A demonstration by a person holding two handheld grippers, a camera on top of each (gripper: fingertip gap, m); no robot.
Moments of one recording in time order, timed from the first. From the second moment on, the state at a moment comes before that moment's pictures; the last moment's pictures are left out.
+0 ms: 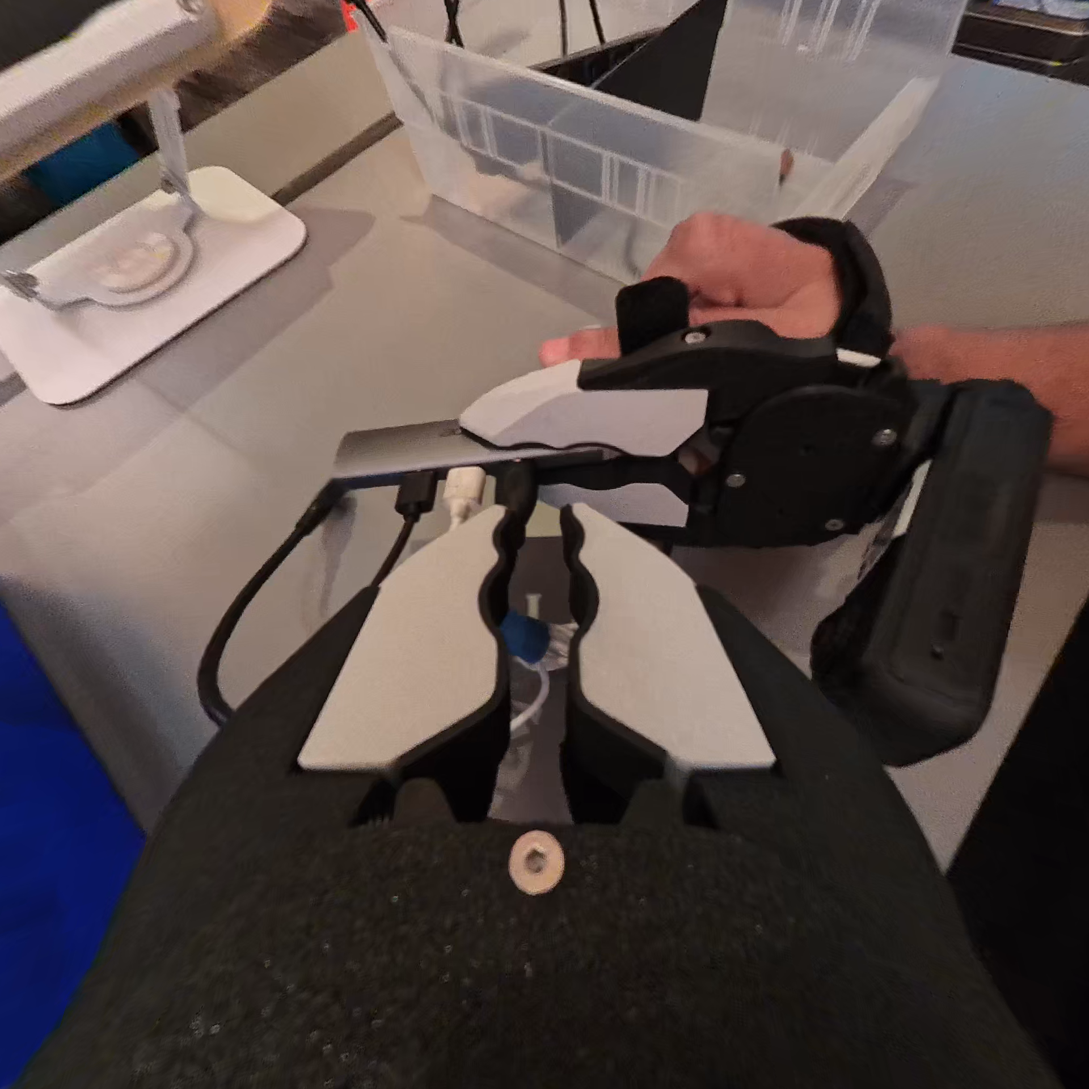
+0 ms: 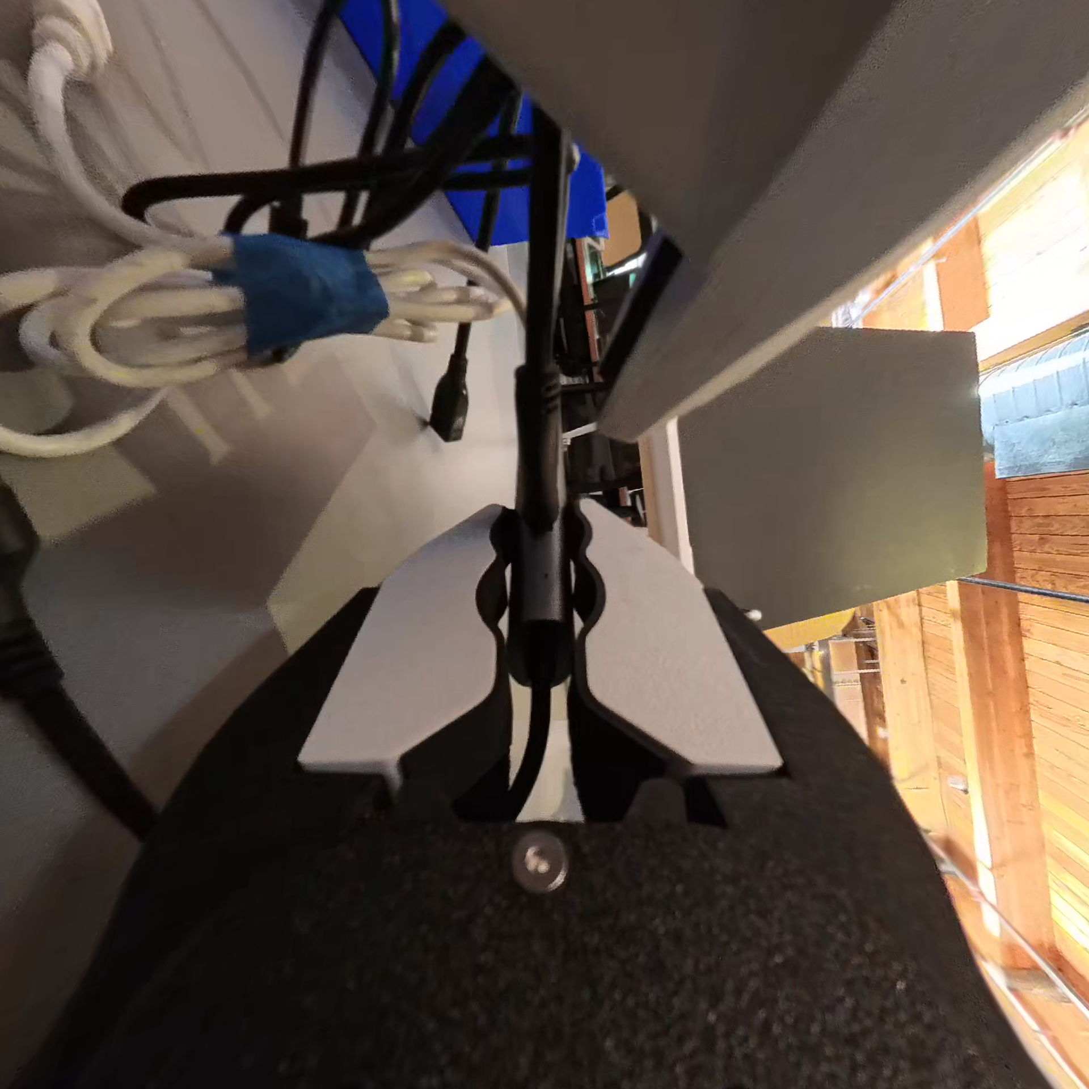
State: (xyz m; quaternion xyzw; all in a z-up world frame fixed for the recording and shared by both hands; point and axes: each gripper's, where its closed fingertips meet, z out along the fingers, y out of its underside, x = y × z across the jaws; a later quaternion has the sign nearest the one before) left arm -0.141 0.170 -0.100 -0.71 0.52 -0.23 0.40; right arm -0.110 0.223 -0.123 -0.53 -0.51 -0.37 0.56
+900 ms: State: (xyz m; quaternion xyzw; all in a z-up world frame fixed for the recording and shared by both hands) left arm -0.150 0.175 -0.127 -0.75 0.53 -0.19 0.35; right arm -0.122 0.220 -0.125 -0.52 -0.52 -0.35 0.57
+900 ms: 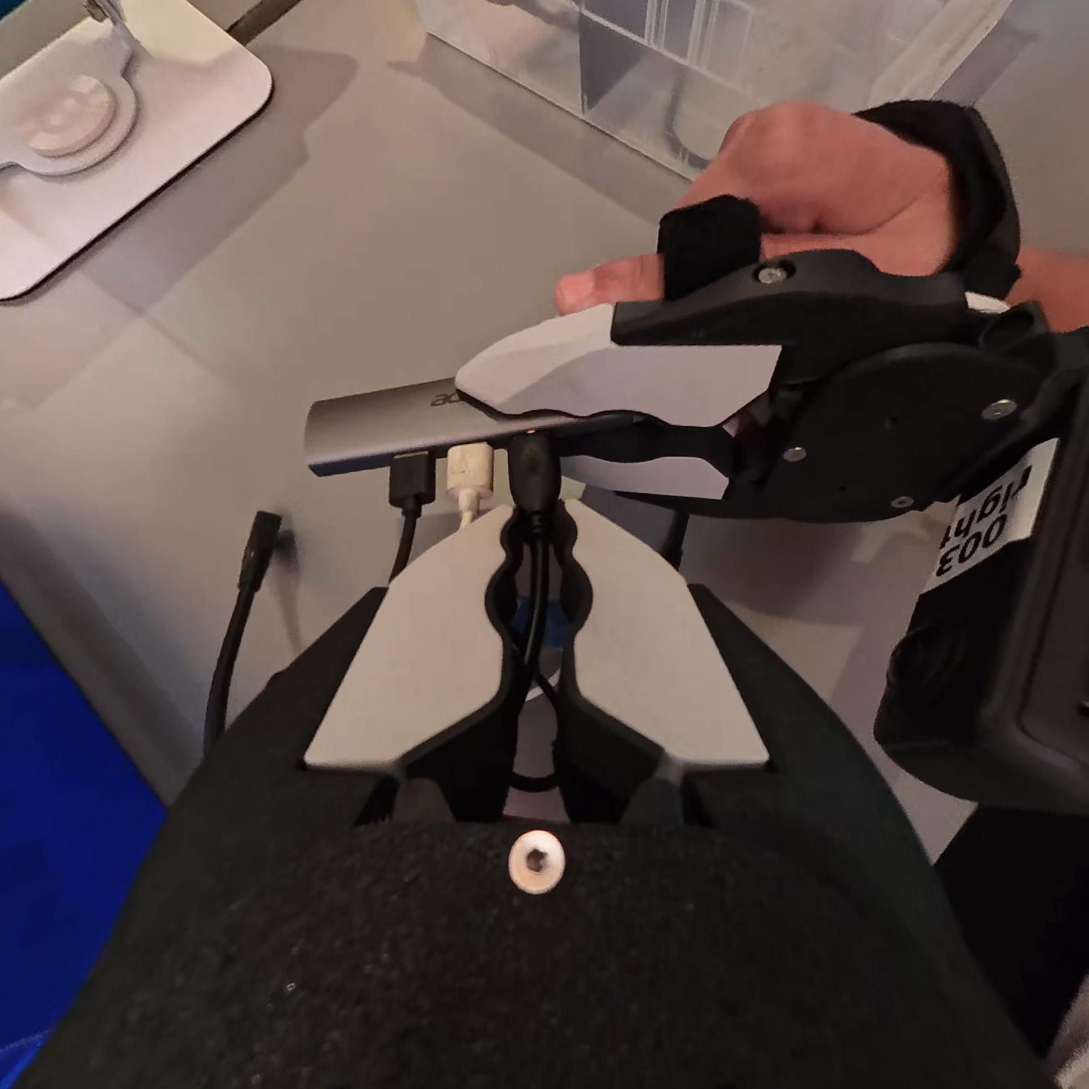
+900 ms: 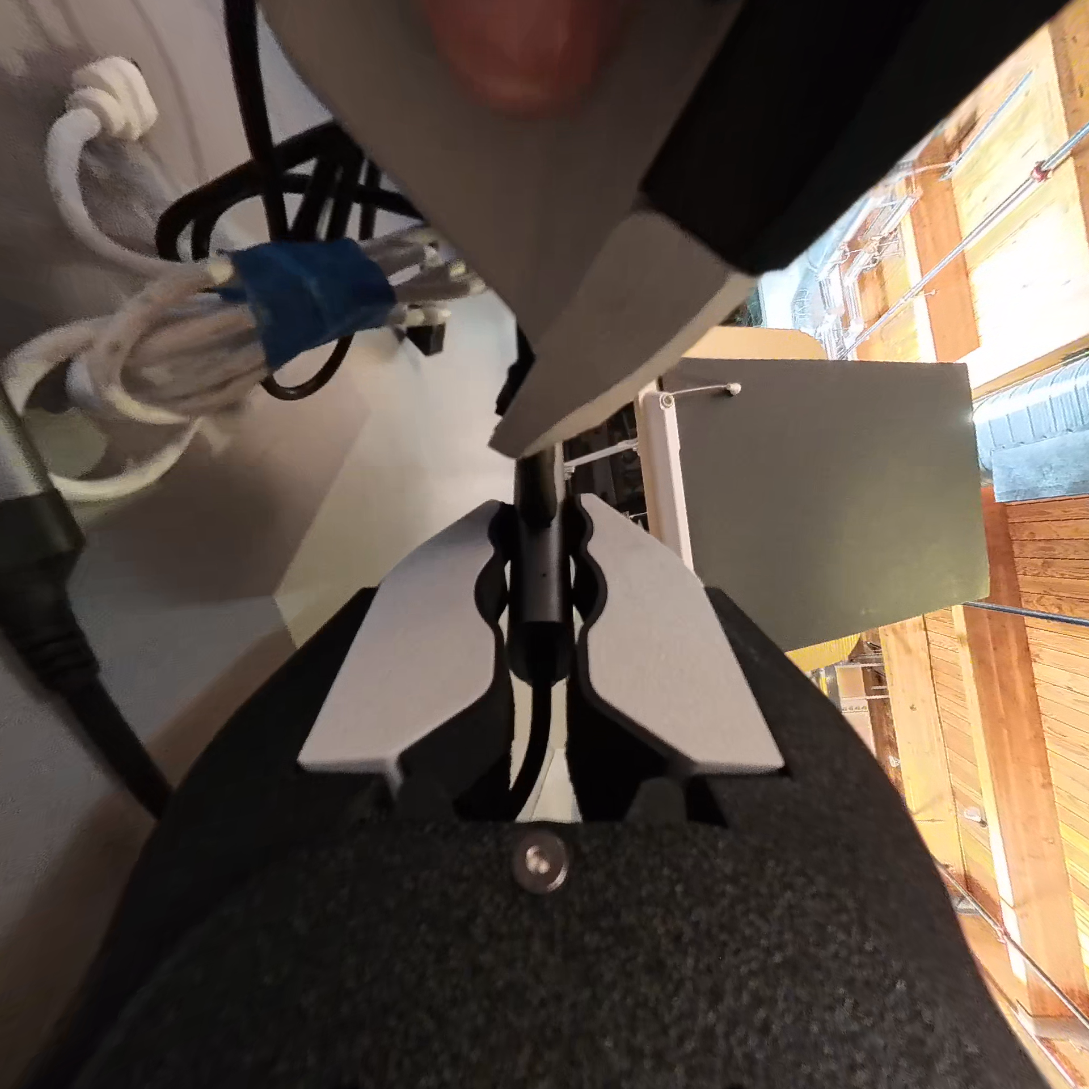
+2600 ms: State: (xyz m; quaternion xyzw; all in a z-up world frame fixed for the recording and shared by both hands) left arm -0.140 0.146 -0.036 -0.63 0.52 -0.35 0.46; right arm -0.063 0.192 -0.053 -0.55 -0.46 -0.44 0.53
